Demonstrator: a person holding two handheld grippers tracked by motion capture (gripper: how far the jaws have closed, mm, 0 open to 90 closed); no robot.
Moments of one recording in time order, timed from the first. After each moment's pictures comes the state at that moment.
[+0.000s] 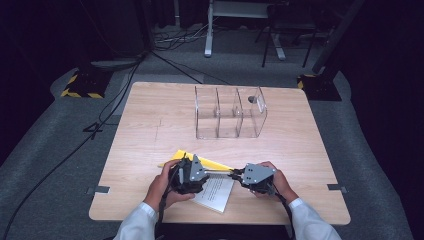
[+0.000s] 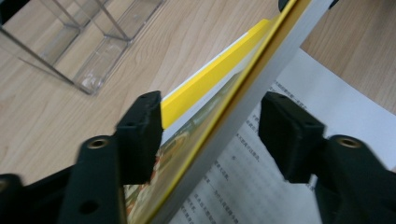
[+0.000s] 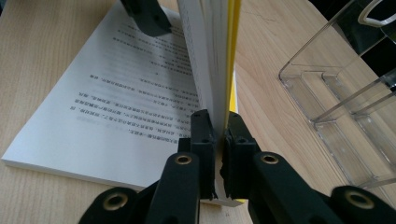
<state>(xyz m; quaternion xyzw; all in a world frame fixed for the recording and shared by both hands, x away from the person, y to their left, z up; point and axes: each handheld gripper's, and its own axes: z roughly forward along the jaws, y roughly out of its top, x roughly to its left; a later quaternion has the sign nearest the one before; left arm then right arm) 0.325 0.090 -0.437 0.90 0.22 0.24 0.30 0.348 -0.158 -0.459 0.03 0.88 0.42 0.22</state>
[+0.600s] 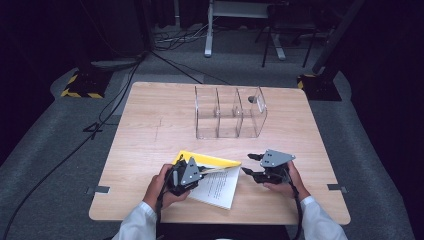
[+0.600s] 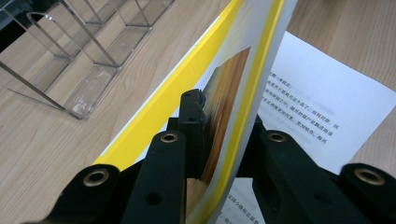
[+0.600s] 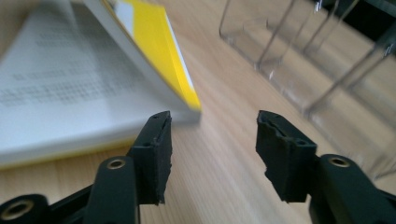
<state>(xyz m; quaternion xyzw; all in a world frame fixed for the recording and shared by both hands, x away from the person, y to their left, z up) 0.322 0.114 -0.439 0.88 0.18 0.21 0.39 0.382 -0.207 -0.469 0.17 0.87 0.42 0.18</state>
